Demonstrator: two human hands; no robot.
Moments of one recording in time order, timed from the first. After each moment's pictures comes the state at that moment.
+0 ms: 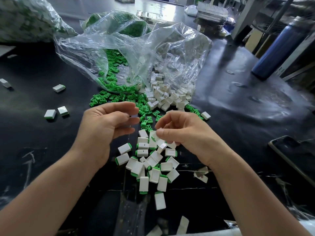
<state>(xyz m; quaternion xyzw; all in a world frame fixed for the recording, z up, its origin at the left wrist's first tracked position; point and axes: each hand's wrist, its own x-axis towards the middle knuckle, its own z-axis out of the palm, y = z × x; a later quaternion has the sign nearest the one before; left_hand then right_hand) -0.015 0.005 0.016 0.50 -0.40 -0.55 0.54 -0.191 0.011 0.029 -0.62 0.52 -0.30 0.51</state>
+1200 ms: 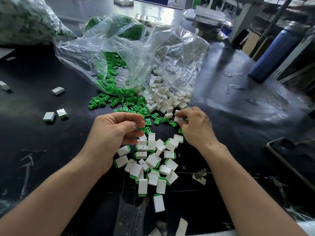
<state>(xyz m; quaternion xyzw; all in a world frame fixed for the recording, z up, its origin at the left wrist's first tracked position) -0.024 0.008 0.011 0.52 -0.44 -0.55 0.49 -0.218 -0.034 -0.015 -0.66 0.71 -0.23 0.11</state>
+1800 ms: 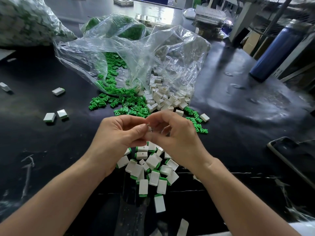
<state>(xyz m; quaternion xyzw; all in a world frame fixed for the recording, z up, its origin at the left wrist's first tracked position) -0.030 0.010 0.009 0.48 -0.46 -0.58 0.48 -0.173 0.007 0.007 -0.73 0.49 -0.39 0.26</state>
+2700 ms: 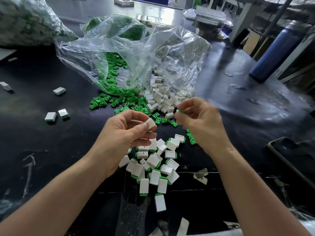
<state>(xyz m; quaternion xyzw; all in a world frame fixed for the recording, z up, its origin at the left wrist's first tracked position) -0.031 0.012 0.012 0.43 -0.46 -0.61 0.47 -0.207 -0.007 0.020 -0.61 0.58 -0.44 0.29</state>
